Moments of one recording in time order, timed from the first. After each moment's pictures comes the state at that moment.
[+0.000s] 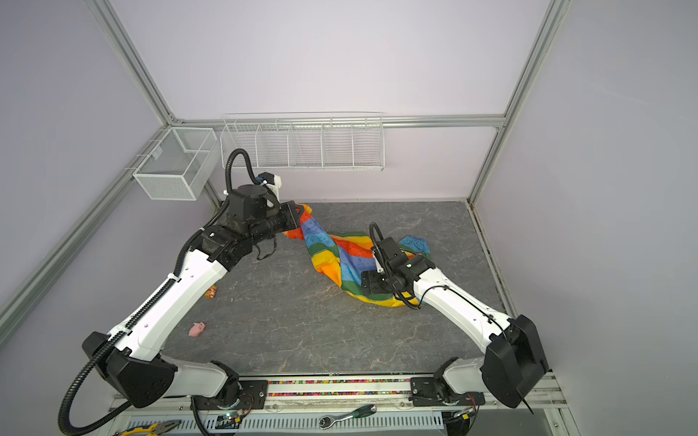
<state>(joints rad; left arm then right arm) -0.56 1.38 1.51 -0.52 0.01 -0.55 0.66 1.41 1.10 -0.77 -0.03 0.46</state>
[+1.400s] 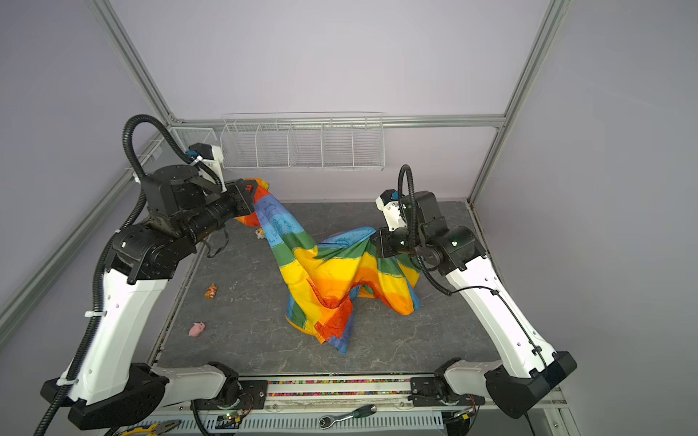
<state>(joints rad) -0.51 1.31 1.89 -0.84 -0.13 -0.44 0.51 1.31 1.60 -0.99 -0.29 0.26</state>
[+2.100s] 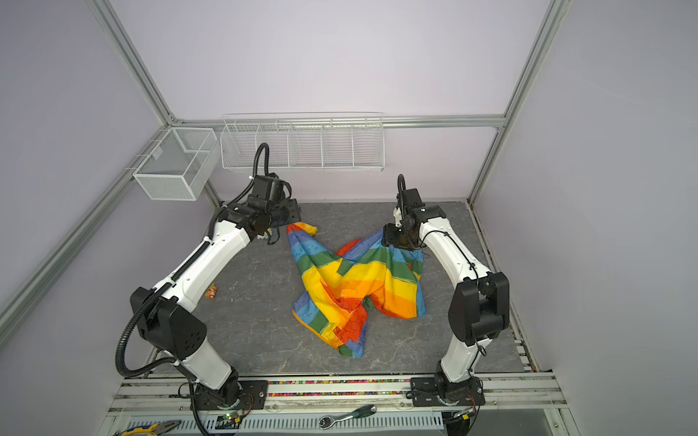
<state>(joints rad) -0.46 1.68 1.70 -0.72 -0.16 -0.49 0.29 1.73 1.60 -0.98 -0.17 0.34</state>
